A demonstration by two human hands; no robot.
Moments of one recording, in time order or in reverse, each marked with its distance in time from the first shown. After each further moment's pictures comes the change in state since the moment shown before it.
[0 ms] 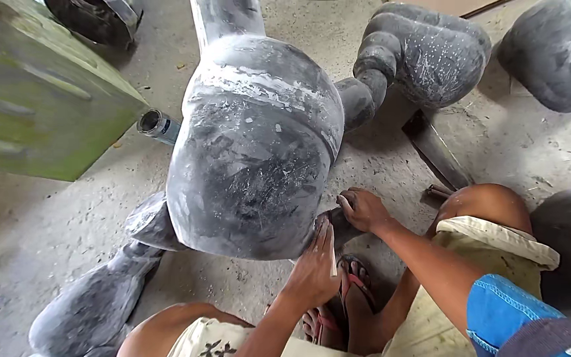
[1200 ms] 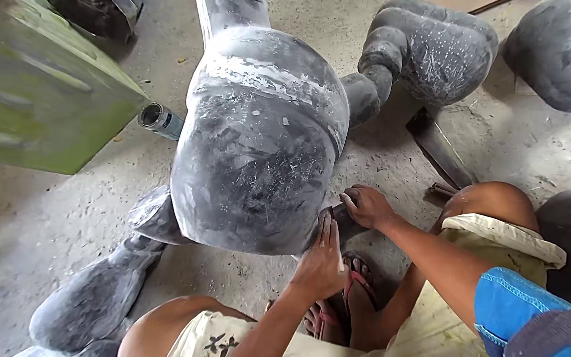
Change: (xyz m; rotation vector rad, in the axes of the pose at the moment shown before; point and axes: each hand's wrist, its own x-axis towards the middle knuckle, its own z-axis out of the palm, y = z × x) left_hand 0.004 0.003 0.004 0.061 -0.060 -0.035; right_hand 0.000 0.002 0.000 -0.037 -0.025 0.001
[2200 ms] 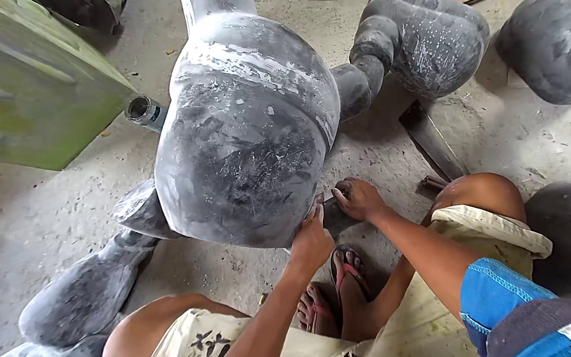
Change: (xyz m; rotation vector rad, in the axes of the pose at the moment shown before) left_hand 0.025 0.009 -0.010 -0.155 0.117 -0.315; right_hand 0.000 -0.001 0.000 0.020 -0.019 0.015
